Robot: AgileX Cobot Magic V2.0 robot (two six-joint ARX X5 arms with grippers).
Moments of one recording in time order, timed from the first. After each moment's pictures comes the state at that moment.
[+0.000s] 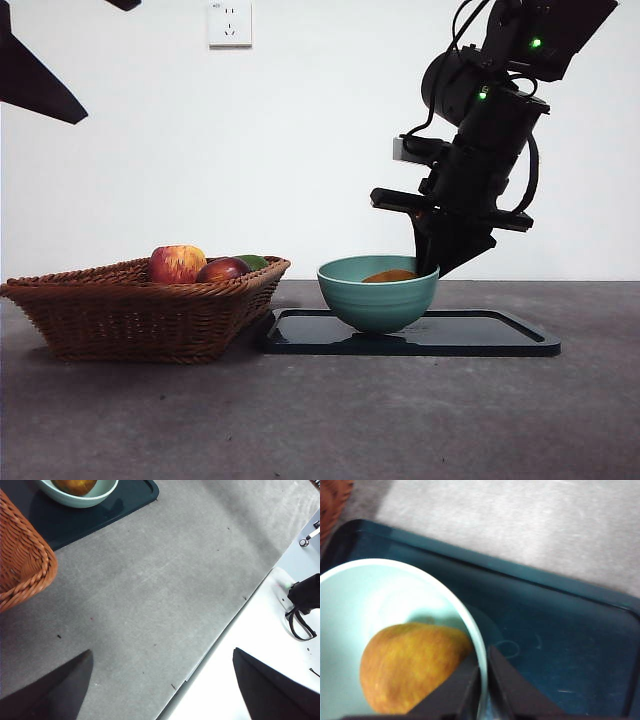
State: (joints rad) left arm -0.56 0.85 0.83 -0.75 0.47 -0.07; right arm 0.38 1.87 1.31 -0.38 -0.10 0.18
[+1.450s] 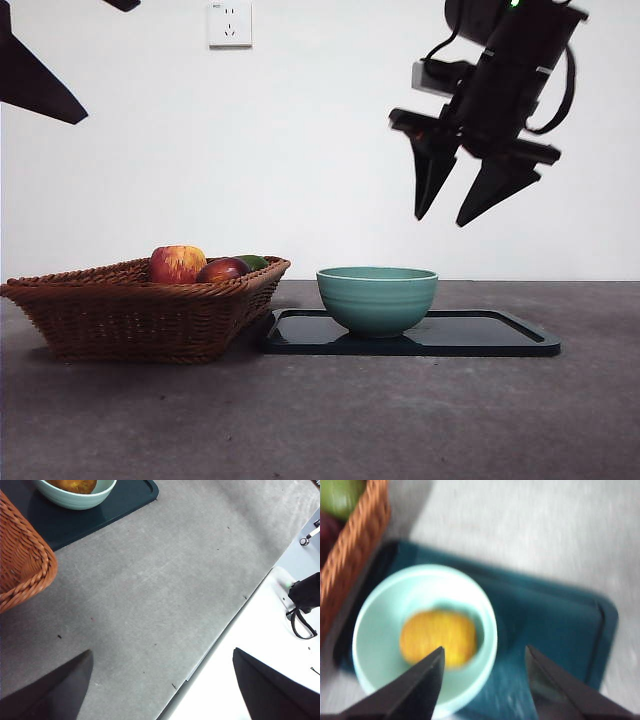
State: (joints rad) left arm -0.56 0.85 0.83 -0.75 0.47 -0.06; right arm 0.38 1.67 1.31 -0.55 -0.10 0.18
